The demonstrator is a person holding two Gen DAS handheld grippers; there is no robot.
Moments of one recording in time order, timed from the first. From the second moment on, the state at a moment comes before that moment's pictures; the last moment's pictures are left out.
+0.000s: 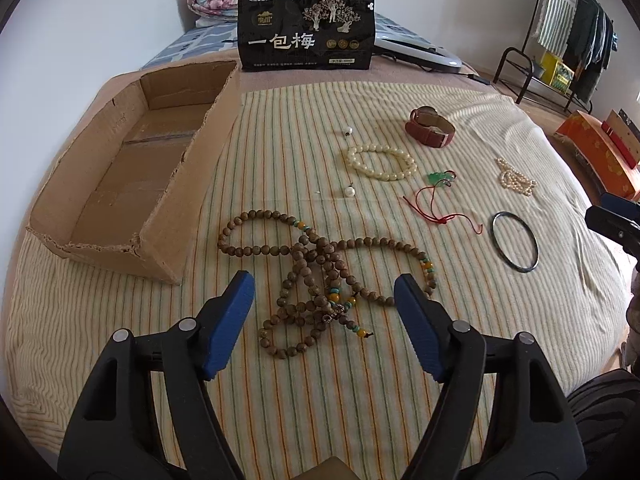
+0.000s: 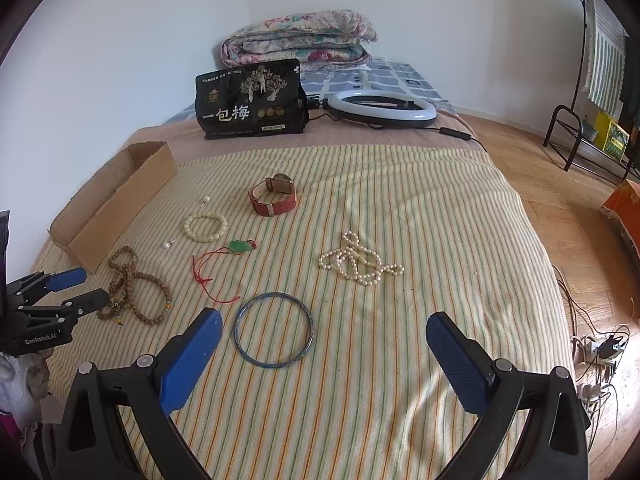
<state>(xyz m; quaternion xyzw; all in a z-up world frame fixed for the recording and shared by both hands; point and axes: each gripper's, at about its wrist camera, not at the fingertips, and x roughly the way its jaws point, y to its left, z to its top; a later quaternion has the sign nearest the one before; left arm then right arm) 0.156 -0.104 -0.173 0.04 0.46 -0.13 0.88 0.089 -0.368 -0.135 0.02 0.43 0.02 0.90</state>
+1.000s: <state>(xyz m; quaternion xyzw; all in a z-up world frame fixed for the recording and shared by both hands) 0.183 -0.108 -0.213 0.04 0.49 -0.11 0.87 0.126 -0.331 -0.205 -0.03 0.50 0.07 0.86</state>
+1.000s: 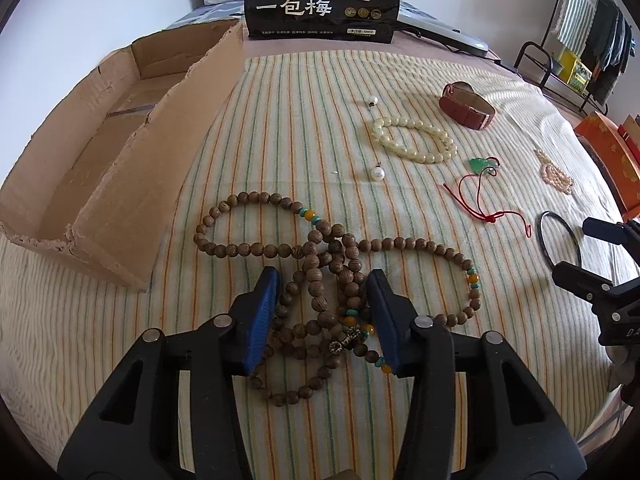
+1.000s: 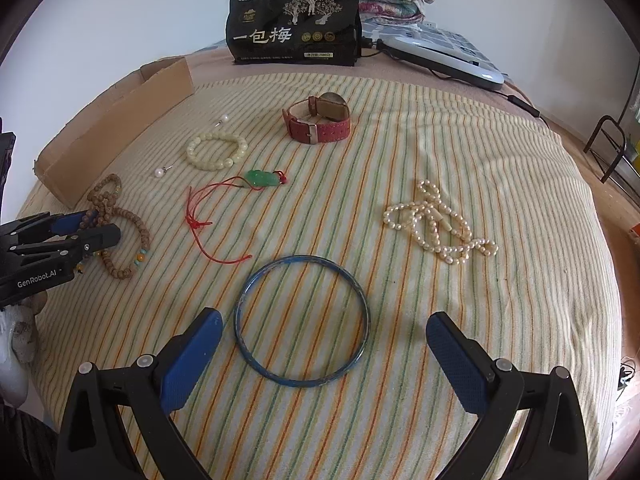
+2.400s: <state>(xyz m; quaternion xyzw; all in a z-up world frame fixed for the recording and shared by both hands) 0.154 -0.091 -0.142 0.00 0.45 -0.17 0.88 0.108 -0.329 -0.130 -0.02 0.46 0.08 0.88</state>
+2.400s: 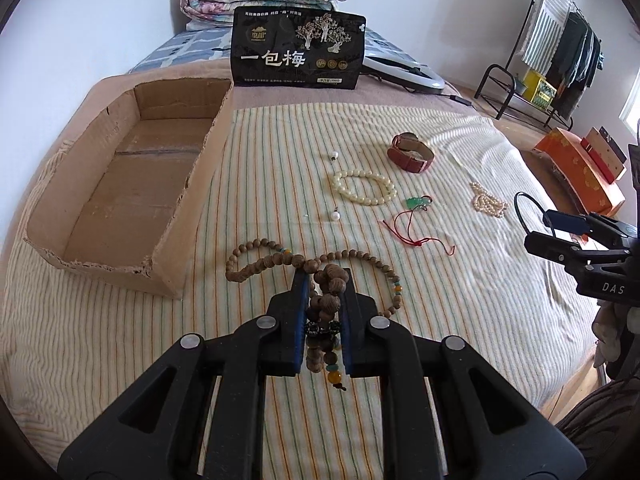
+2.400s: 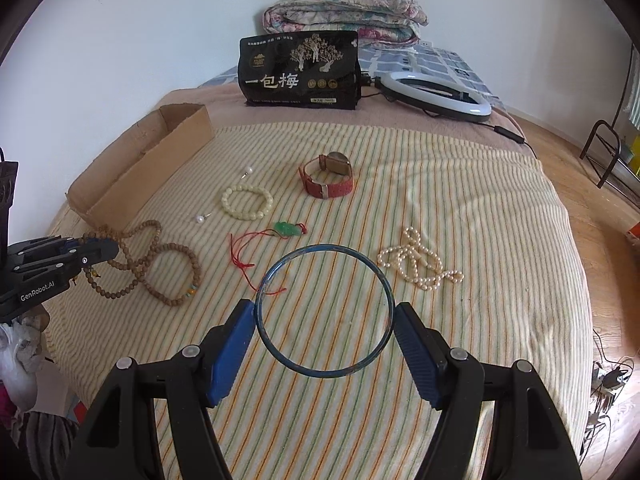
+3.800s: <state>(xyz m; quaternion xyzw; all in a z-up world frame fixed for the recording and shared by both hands) 0.193 0.014 0.026 -0.04 0.31 -0.15 0.94 0.155 -0.222 -0.019 -0.03 0.40 0.17 0.90</state>
